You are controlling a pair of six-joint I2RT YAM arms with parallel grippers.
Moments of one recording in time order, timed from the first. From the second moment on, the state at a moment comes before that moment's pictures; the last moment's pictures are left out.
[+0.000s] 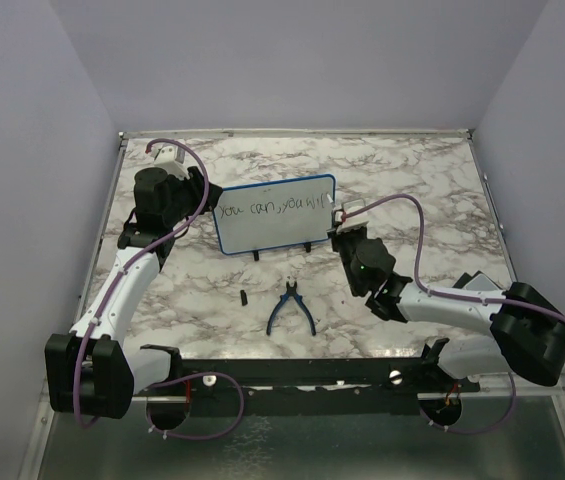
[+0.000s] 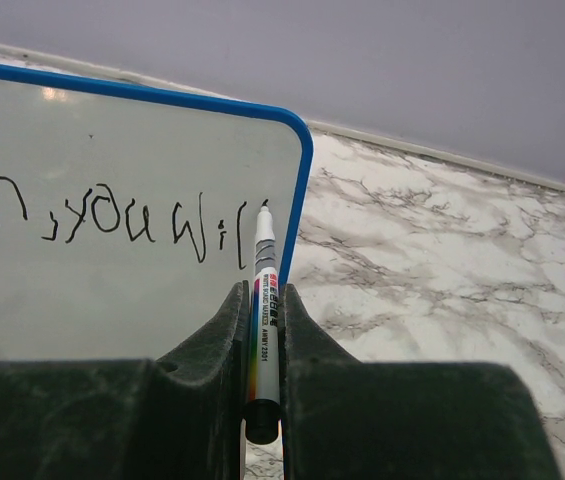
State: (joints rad) left arm -0.12 1.17 0.87 0.00 0.28 -0.39; right arm 0.90 1.32 0.56 0.82 0.71 -0.20
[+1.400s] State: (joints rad) left arm -0.12 1.17 0.87 0.00 0.28 -0.39; right arm 0.90 1.22 0.53 0.70 0.70 -0.12
